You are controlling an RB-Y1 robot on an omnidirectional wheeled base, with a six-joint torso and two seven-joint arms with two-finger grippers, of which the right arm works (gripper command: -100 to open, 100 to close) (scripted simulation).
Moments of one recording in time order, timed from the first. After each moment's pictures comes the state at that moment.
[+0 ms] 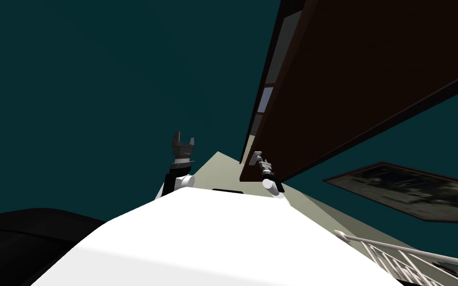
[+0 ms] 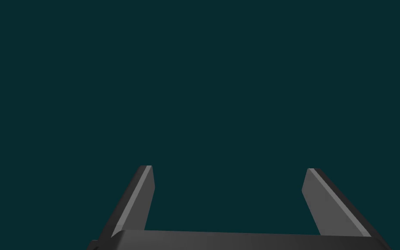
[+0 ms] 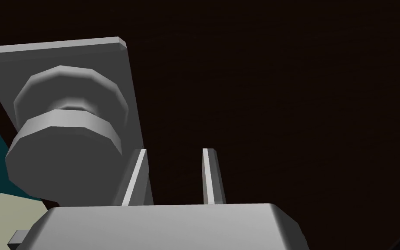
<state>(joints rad) 0.12 -0.39 0.16 -1.39 -1.11 -0.38 -0.89</state>
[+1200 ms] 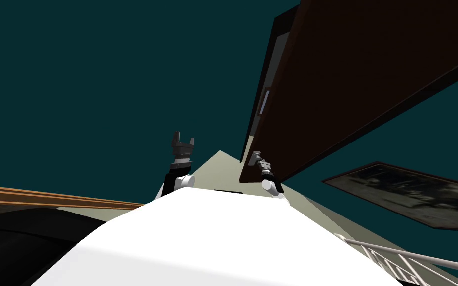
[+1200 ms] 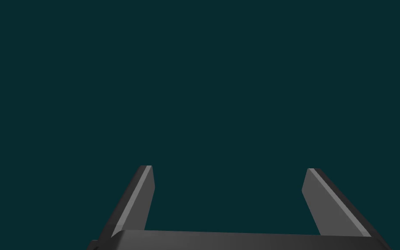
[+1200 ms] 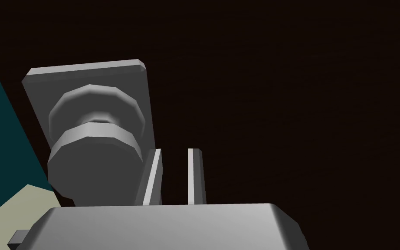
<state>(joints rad) 0.12 -0.41 0.21 -1.40 -1.09 -0.42 -0.92</state>
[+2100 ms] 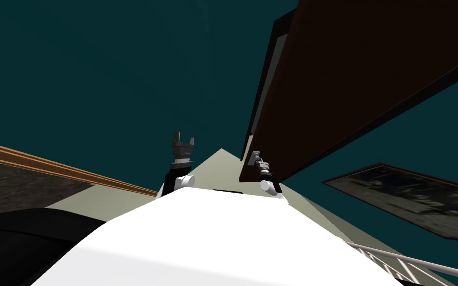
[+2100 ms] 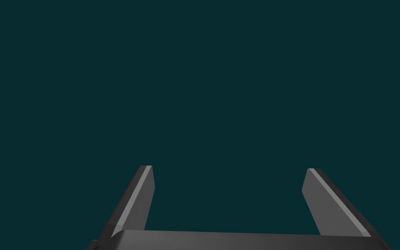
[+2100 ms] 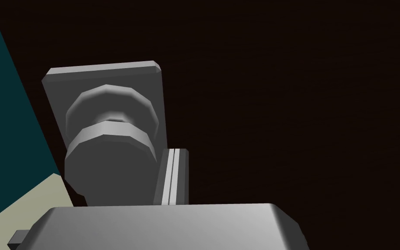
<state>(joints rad) 0.11 -0.43 0.28 -1.39 -1.06 -0.48 -0.96</state>
